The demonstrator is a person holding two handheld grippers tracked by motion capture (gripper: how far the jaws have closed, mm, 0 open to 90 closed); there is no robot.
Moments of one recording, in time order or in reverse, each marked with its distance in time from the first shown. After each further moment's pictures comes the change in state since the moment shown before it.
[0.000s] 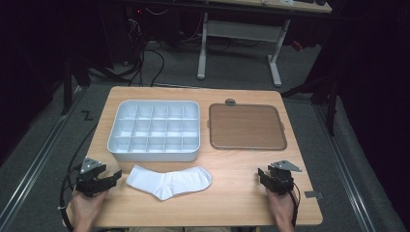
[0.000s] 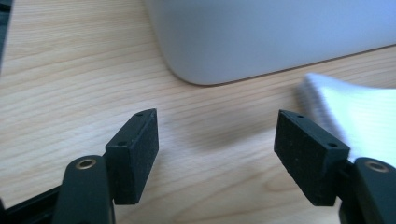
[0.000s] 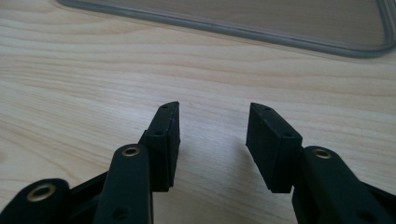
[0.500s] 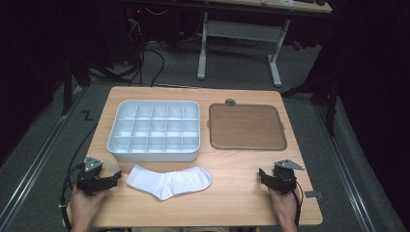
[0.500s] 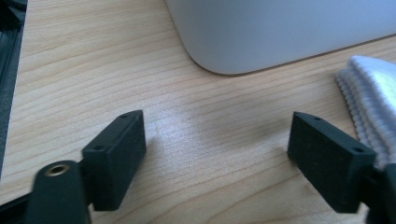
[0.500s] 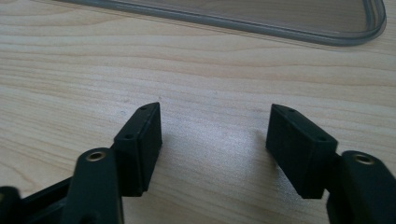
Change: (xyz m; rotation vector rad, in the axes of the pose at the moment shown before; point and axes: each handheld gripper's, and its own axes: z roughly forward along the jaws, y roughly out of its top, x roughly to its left) left arm 0.013 -0.006 0.015 0.006 0.076 0.094; right arm -0.014 -0.003 0.007 0.021 -0.029 0.020
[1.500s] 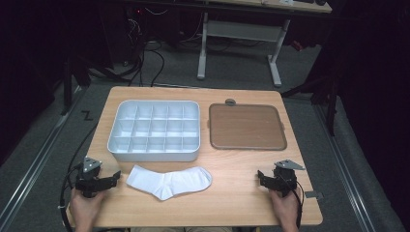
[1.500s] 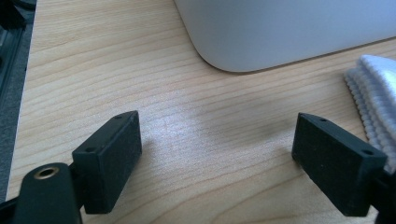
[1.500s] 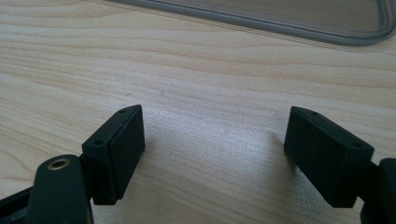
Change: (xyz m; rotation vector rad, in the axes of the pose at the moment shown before) left arm 0.004 -0.001 -0.001 -0.010 0.012 -0.005; right arm -0.005 -0.002 0.002 0.008 0.037 -0.031
